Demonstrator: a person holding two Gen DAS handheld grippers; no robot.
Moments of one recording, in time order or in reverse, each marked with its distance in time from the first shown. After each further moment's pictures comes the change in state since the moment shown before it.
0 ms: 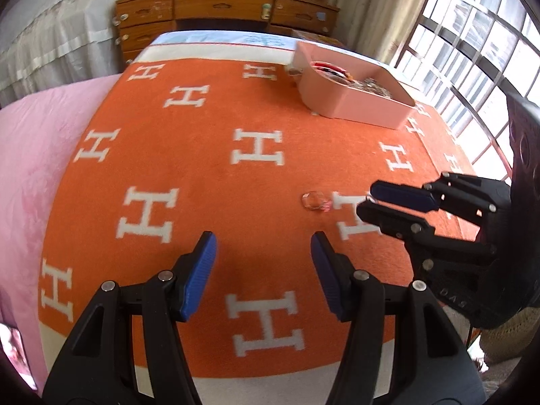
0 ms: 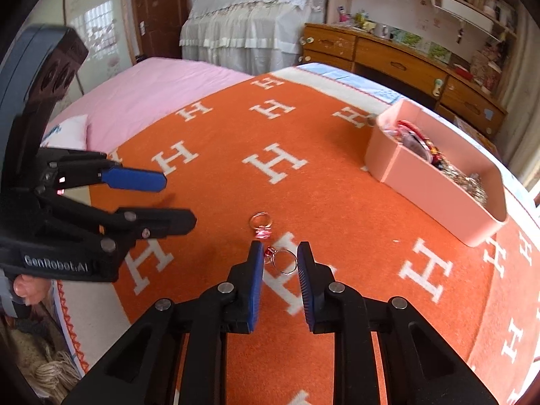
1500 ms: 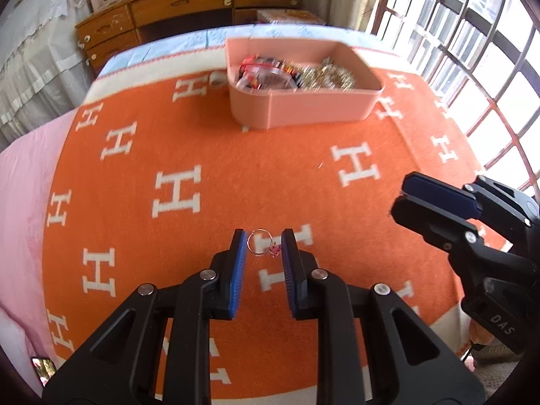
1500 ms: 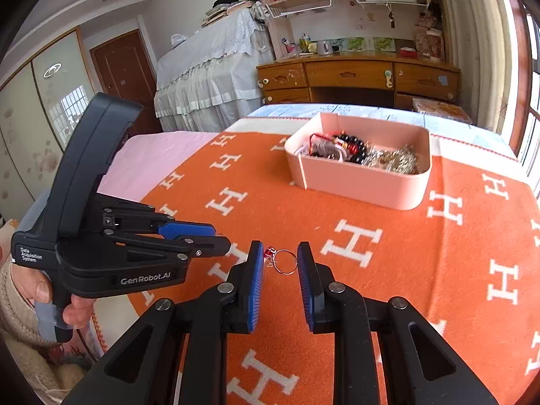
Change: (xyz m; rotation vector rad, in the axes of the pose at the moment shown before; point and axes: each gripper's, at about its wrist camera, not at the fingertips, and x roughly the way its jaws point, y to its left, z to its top) left arm 0.017 -0.084 0.056 0.160 0.092 0.041; right arm -0.078 -0.074 -0.035 0.294 -0.192 0.035
